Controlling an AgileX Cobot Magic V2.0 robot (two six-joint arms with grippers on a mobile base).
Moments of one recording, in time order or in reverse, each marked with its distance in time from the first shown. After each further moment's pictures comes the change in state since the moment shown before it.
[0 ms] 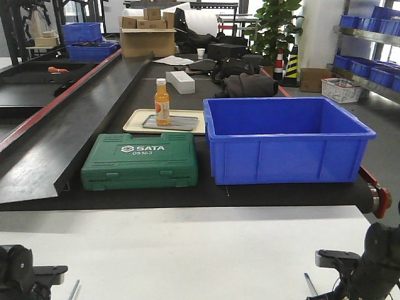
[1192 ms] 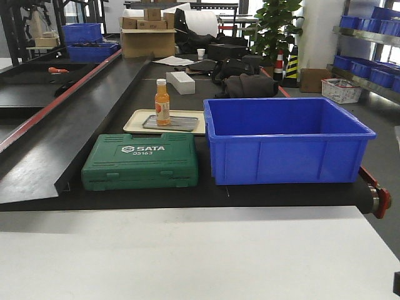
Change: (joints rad) left arm 0.000 -1.523 0.462 -0.028 -0.231 0.123; right arm 0.056 -1.457 0.548 0.269 -0.214 -0.206
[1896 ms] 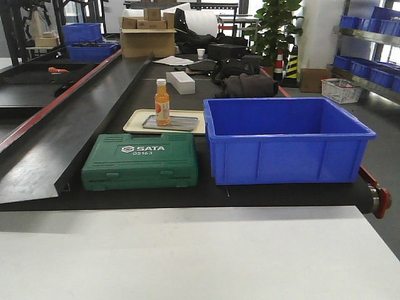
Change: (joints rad) left arm 0.000 -0.038 0.000 0.001 0.154 0.006; right arm 0.000 -0.059 0.000 0.000 0.028 0.002
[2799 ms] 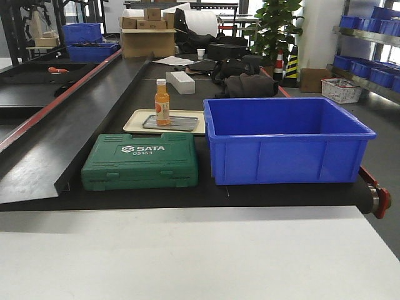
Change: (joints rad) left arm 0.000 0.000 0.000 0.002 -0.149 0.000; right arm 0.000 0.000 0.000 0.000 0.004 0.000
